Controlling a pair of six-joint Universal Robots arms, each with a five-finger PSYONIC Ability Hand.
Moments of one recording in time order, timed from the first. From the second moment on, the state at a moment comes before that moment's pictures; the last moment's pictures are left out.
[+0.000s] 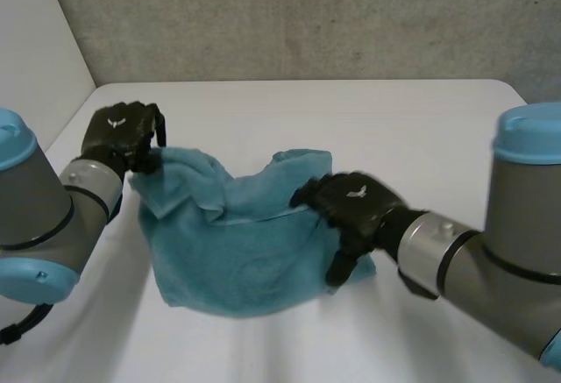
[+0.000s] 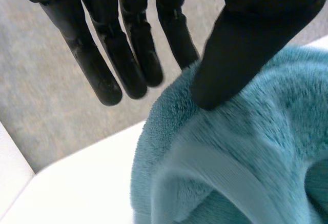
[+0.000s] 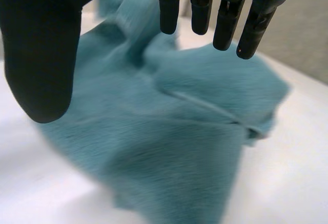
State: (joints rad) left arm 4.42 -1.90 -1.64 3.46 -1.53 3.25; right arm 2.09 -1.29 1.56 0.17 1.22 2.93; left_hand 0.91 0.93 0.93 0.93 0.76; right_hand 0.25 0.28 0.26 0.27 0.09
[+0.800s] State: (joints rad) left arm 4.17 -1.98 -1.65 3.46 -1.57 3.40; right arm 1.83 -1.22 1.80 -0.28 1.23 2.98; left_hand 0.35 0.35 0.35 0.35 0.18; right_hand 0.25 0.28 0.26 0.27 0.09
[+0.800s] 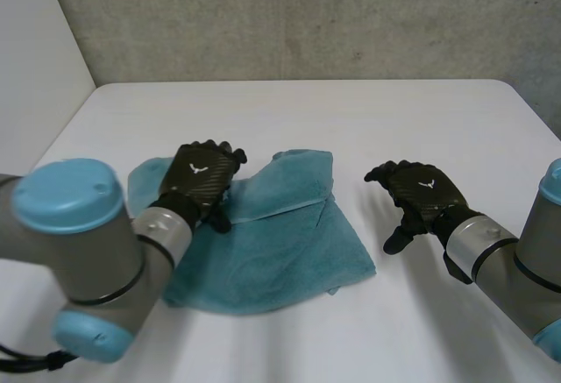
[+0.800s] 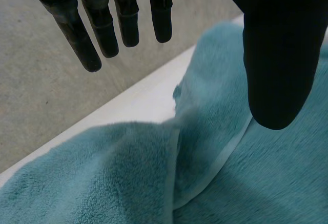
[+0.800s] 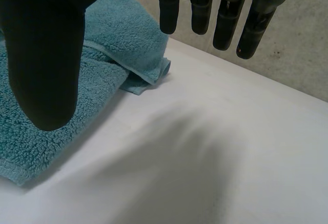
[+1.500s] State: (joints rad) left arm 4.25 -2.22 -1.48 3.59 -1.68 3.74; right arm 1.83 -1.22 1.80 -0.28 1.23 2.97; left_hand 1.10 1.19 1.17 1.19 0.96; right_hand 0.25 0.28 0.26 0.27 0.09
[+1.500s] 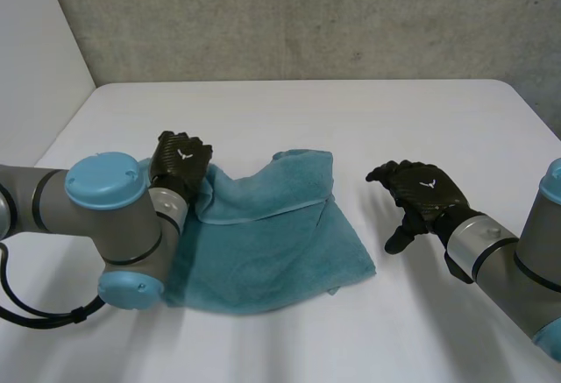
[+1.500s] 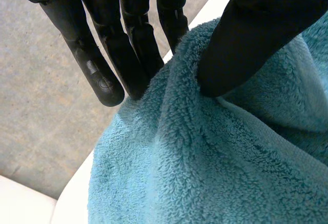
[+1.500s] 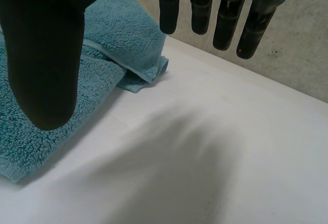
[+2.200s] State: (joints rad) left arm 4.21 -1.43 -1.58 3.41 -1.63 3.67; right arm 1.87 -1.03 1.38 -0.03 1.21 3.19; left_hand 1.10 1.20 1.19 1.19 0.96; right_hand 0.21 0.22 0.22 0.24 0.07
